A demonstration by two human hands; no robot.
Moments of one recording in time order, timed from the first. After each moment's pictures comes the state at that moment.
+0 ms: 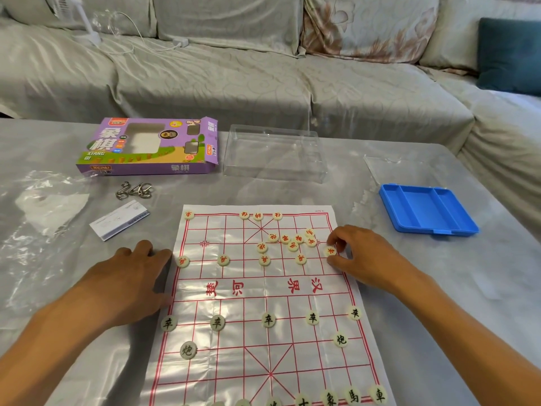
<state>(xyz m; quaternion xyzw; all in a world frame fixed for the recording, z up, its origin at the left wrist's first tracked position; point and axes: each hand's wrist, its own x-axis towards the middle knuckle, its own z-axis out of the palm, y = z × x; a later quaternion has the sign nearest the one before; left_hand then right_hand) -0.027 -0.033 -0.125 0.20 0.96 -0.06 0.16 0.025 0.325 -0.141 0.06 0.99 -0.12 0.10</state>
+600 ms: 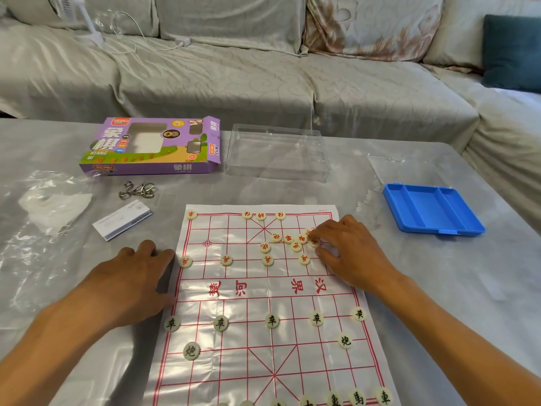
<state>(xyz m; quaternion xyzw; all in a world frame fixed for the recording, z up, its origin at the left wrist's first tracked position) -0.026 -0.032 -0.123 0.20 0.97 -0.06 0.16 0.016 0.307 -0.159 -0.02 1.00 -0.08 -0.02</state>
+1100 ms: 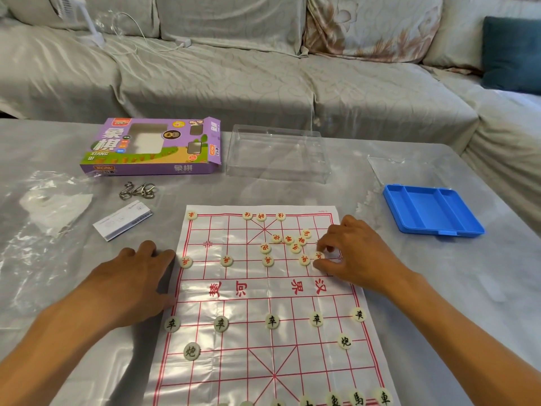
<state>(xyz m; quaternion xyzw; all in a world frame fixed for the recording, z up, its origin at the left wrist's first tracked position) -0.026 -0.032 -0.123 0.20 0.96 -0.06 0.16 0.018 0.311 -0.142 -0.03 1.00 -0.04 0.04</state>
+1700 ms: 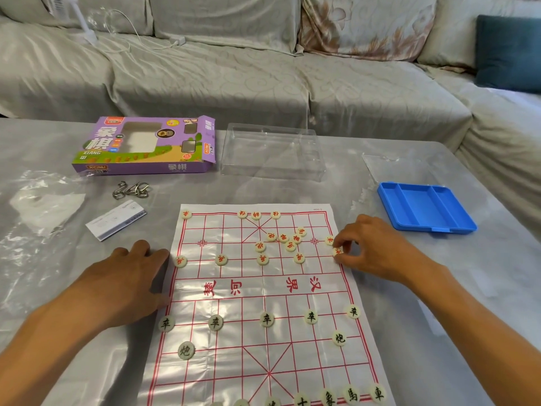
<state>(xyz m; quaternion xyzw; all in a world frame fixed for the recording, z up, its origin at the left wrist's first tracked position) -0.030 -0.033 -0.128 0.20 0.97 -0.06 0.16 0.024 0.343 -0.127 0.00 0.99 -0.04 0.11</state>
